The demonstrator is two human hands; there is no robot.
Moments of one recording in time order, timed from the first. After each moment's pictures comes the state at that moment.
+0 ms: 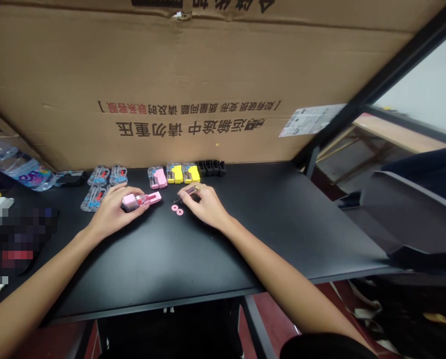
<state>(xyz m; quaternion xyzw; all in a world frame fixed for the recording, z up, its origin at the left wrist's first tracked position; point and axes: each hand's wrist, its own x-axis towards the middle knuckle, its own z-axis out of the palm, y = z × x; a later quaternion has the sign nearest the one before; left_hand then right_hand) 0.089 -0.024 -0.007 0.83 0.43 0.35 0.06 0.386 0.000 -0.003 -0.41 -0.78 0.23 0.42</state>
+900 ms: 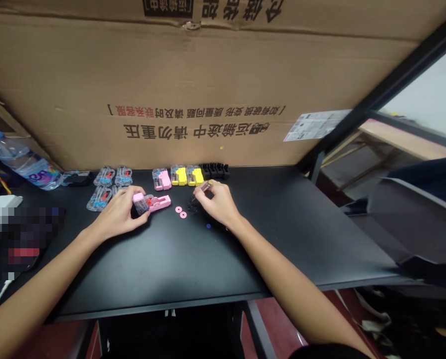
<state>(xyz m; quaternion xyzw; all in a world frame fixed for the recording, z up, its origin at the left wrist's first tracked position) 0.086 -0.028 -0.006 0.84 0.47 0.25 0.06 0.406 0.013 -0.007 -0.46 -0.76 0.17 0.42</state>
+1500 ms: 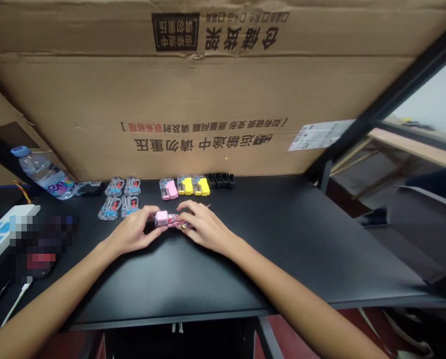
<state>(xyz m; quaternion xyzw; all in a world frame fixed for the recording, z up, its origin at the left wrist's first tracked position) 0.101 -0.037 -0.017 0.87 0.37 0.32 0.06 0.375 -0.017 -0.004 -0.26 -0.91 0.09 0.31</state>
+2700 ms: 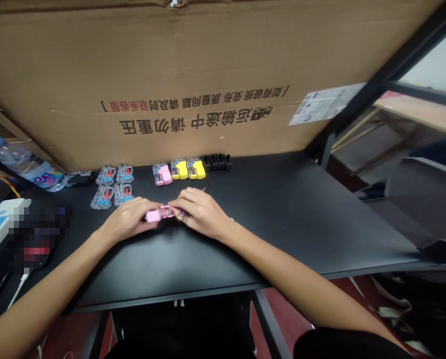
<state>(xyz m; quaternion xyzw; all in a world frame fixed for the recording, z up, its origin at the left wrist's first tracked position) 0.093 -0.033 -0.012 0.93 0.27 0.25 -0.01 0.372 -0.024 -0.002 -0.23 -0.89 0.08 0.38</state>
